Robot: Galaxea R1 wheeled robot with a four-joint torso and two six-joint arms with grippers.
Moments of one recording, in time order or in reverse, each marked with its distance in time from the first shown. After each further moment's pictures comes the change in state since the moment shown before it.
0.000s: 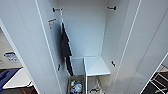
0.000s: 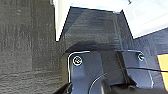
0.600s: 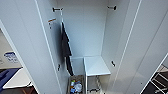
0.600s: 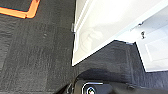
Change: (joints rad) left arm -0.135 -0.164 0.054 -0.001 -0.044 -0.202; right arm 0.199 -0.282 0.142 0.009 -0.009 0.181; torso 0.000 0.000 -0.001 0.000
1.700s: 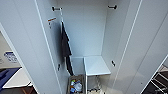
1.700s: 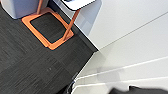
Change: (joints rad) left arm -0.310 -0.210 -0.016 0.000 -0.007 -0.676; right arm 0.429 -0.255 0.069 0.004 -0.008 0.724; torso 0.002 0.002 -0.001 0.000
